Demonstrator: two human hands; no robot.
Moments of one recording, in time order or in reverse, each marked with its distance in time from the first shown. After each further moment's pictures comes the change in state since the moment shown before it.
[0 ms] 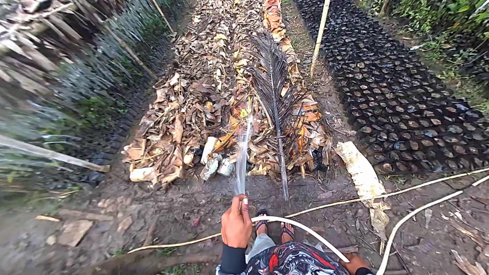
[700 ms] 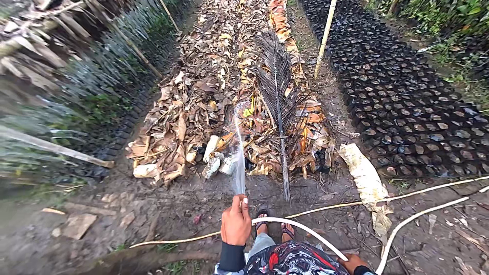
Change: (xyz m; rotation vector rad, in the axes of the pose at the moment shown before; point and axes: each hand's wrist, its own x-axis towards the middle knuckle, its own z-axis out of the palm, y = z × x) left_hand 0.001 -0.002 -0.007 0.040 -0.088 -0.103; right_hand 0.001 -0.012 -0.011 -0.047 -0.030 -0.017
